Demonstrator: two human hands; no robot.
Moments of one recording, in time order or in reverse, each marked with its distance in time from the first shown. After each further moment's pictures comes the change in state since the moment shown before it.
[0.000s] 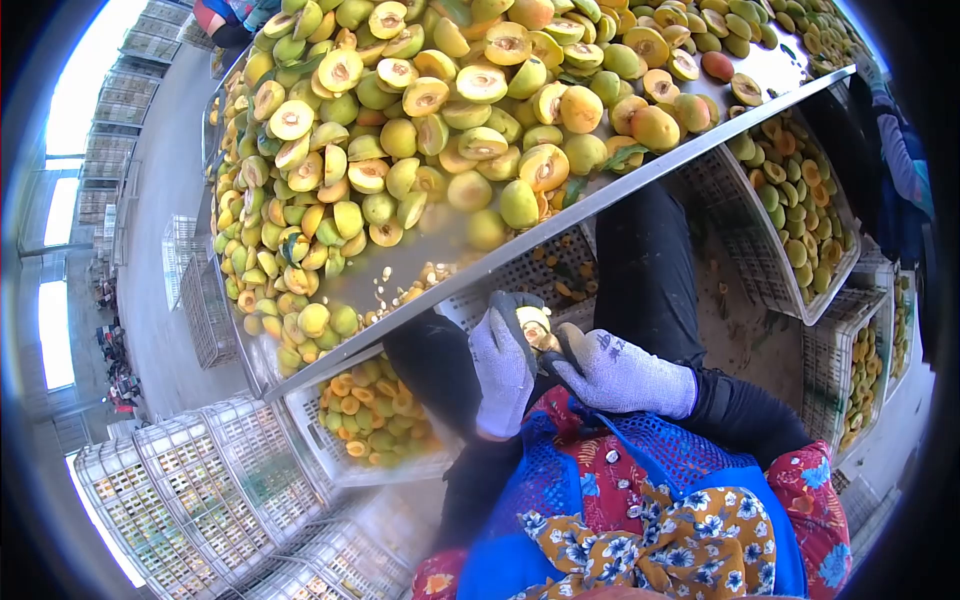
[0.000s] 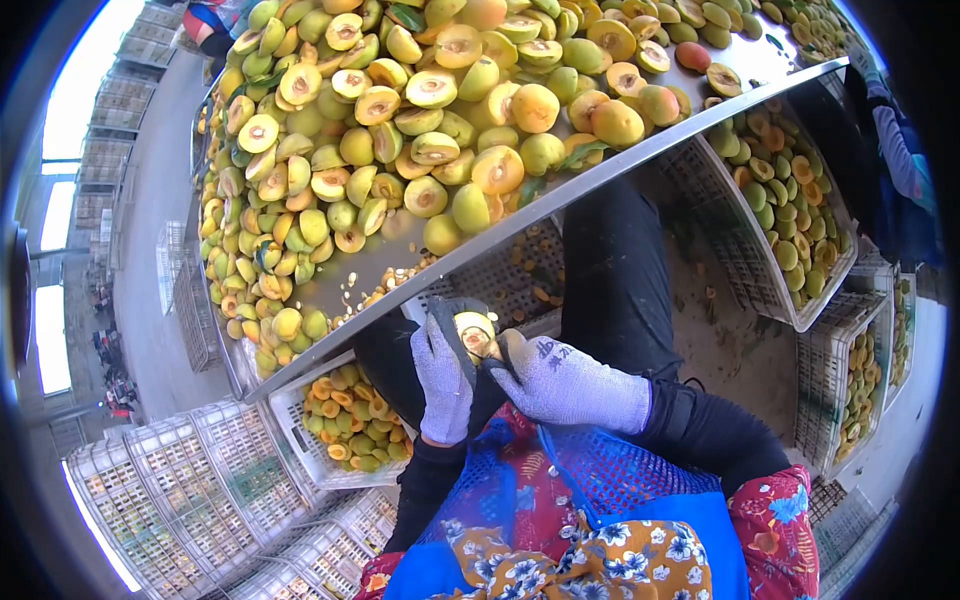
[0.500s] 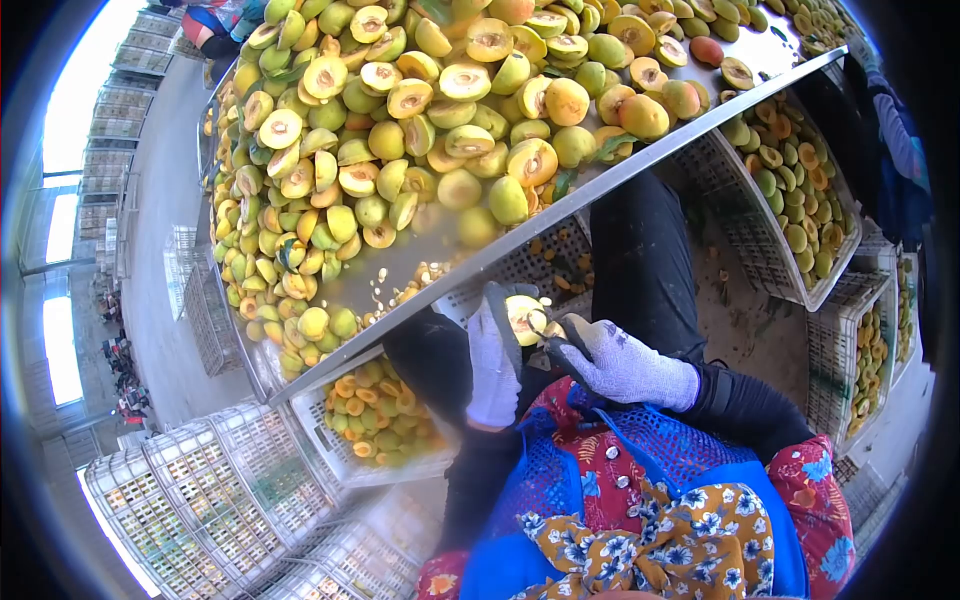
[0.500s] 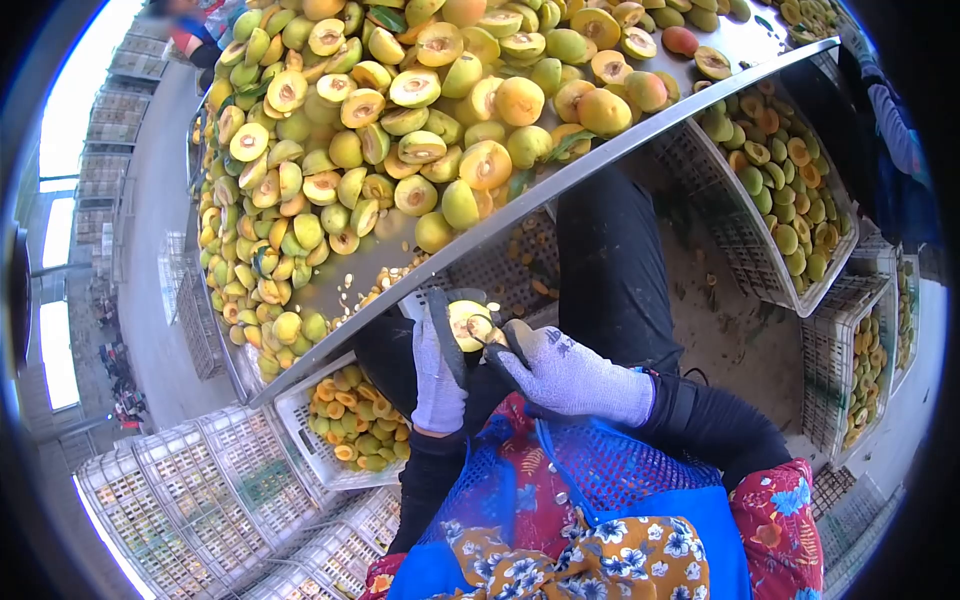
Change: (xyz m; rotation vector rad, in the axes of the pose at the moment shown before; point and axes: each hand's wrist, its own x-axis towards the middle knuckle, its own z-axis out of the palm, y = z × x) left_hand 0.002 -0.011 -0.002 -0.210 -0.139 -0.047; right_hand -0.005 0.035 0.012 -0.043 0.084 -0.289
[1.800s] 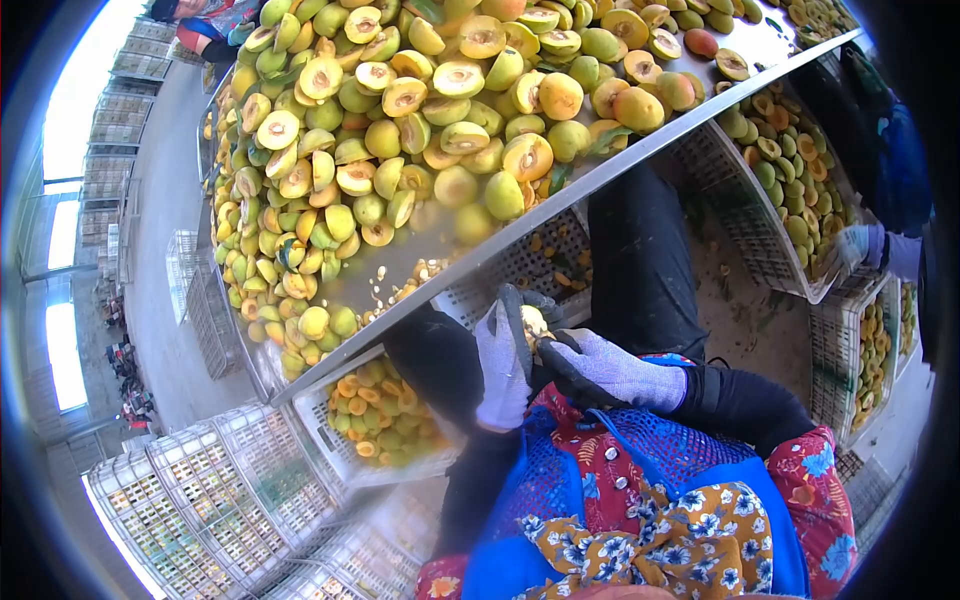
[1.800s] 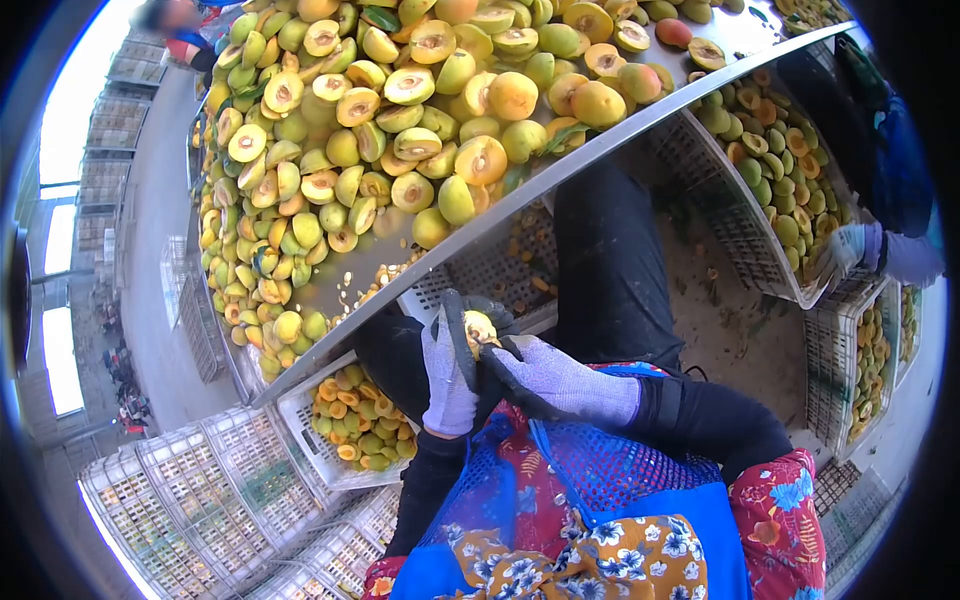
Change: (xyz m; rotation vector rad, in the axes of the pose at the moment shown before) left_hand -0.011 0.001 0.011 -0.255 -0.026 -0.189; right_hand 0.002 -0.010 0.027 1.056 -0.073 0.615
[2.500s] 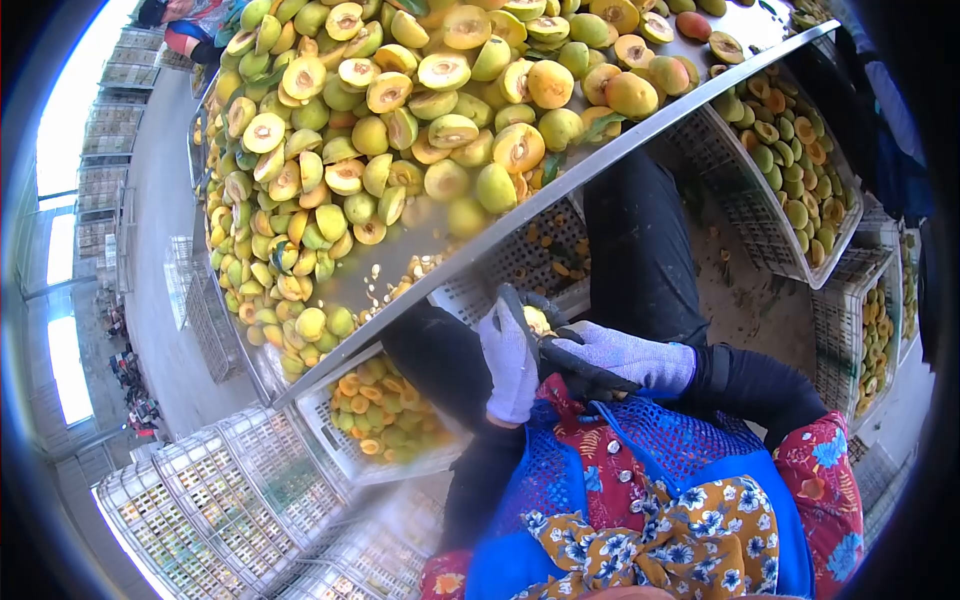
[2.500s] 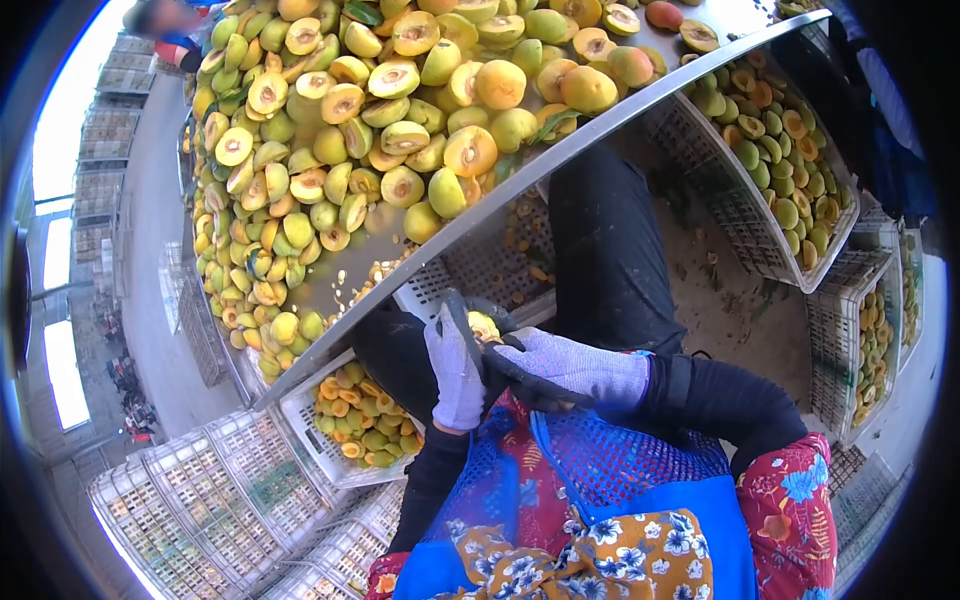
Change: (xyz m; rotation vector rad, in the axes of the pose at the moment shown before) left_hand 0.001 -0.006 0.012 0.003 0.140 -0.015; right_hand -0.009 -0.021 -0.021 0.123 -0.200 0.287
